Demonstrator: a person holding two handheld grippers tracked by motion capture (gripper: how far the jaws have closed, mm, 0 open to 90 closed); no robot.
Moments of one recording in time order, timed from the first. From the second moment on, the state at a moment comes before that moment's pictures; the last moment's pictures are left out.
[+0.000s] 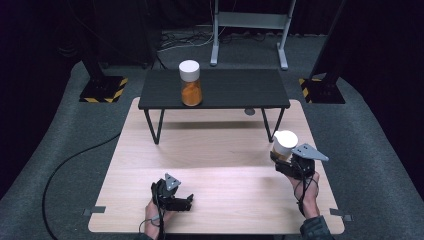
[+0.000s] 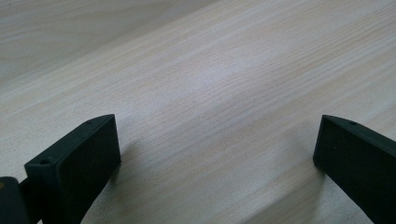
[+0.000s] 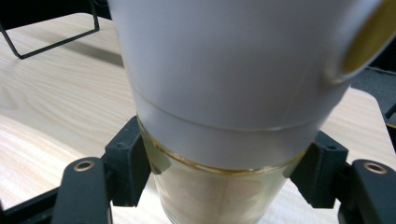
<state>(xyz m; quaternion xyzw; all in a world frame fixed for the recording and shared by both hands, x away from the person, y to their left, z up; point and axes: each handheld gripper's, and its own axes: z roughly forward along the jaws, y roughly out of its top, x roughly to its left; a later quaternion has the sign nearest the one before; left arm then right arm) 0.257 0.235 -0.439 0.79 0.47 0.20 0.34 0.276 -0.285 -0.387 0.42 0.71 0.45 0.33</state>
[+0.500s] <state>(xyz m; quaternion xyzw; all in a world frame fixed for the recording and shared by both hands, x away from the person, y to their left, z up) 0.256 0.235 -0.439 0.79 0.47 0.20 0.34 0.302 -0.277 -0.360 0.39 0.72 0.47 0.32</state>
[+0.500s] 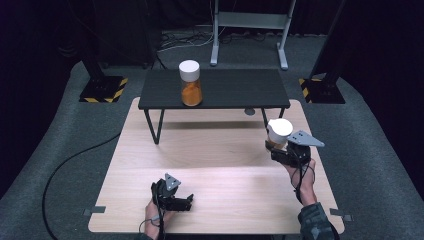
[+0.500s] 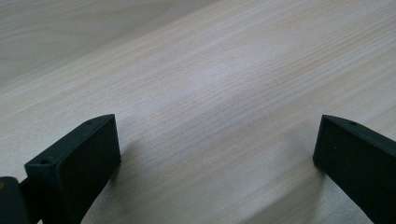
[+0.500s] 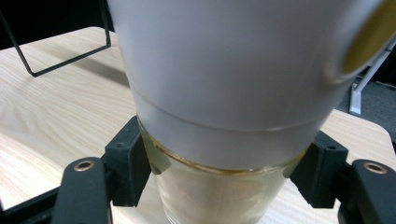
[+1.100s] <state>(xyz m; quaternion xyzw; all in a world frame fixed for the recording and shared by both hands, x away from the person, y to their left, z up) 0.258 0.236 -0.439 0.79 0.46 0.19 0.34 0.325 -0.276 -0.334 0.38 0.72 0.48 0.33</state>
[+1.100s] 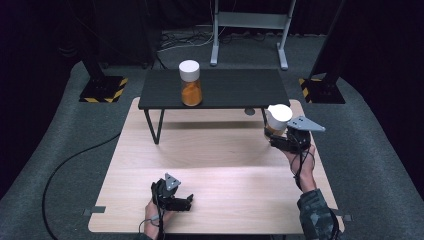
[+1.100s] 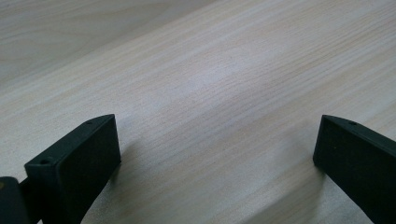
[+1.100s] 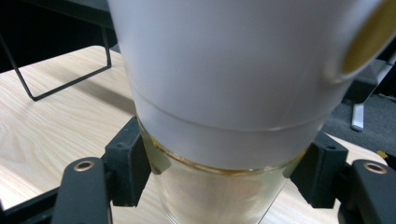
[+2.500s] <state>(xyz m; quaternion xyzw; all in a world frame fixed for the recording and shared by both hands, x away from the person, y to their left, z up) 0.258 0.236 -0.438 0.79 0.46 0.19 0.34 0.363 -0.266 -0.264 0.36 0.72 0.49 0.32</state>
